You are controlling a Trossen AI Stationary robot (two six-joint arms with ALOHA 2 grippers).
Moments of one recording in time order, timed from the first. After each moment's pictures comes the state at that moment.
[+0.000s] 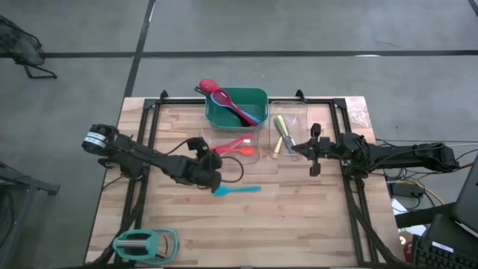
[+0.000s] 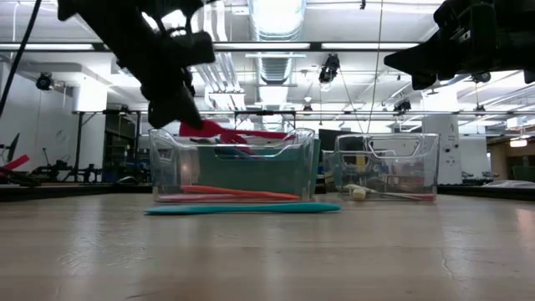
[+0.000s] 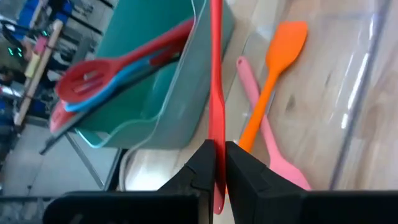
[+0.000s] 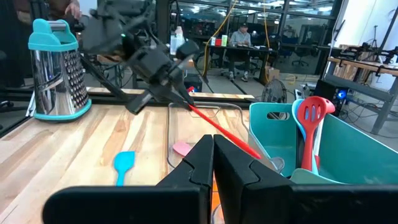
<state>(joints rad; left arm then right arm) -0.25 1.52 0.94 -0.56 -0.94 -0.25 -0.13 0.57 0.16 0.39 -0.02 -0.05</state>
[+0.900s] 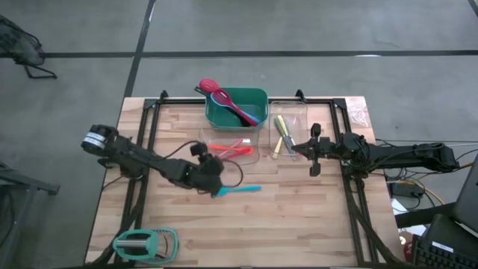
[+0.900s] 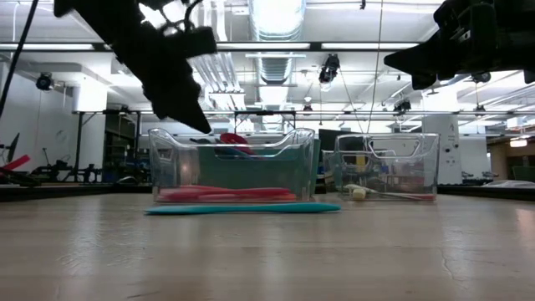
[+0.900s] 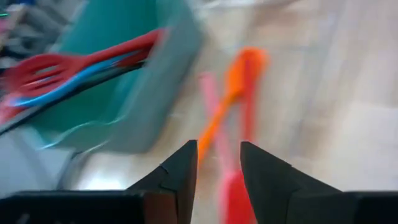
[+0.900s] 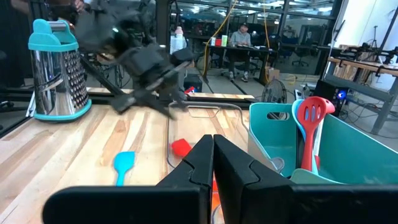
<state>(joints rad) -0.28 1.52 0.93 -0.47 -0.86 -0.34 -0.13 0.57 0.16 0.39 -0.02 -0.05</state>
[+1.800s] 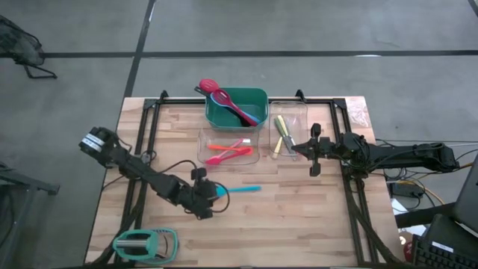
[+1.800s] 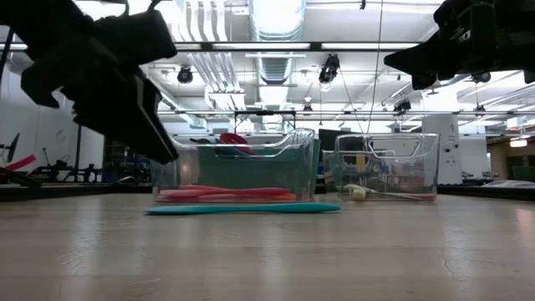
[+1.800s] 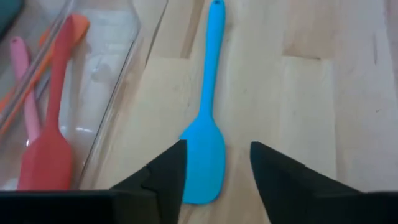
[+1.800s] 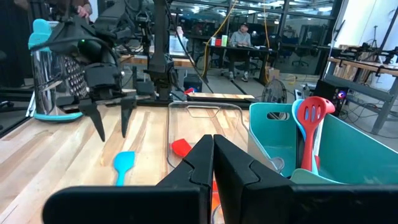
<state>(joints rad) -0.50 1.52 0.78 -0.19 -0.52 -0.50 -0.13 0.57 0.16 0.39 -0.02 -0.05</state>
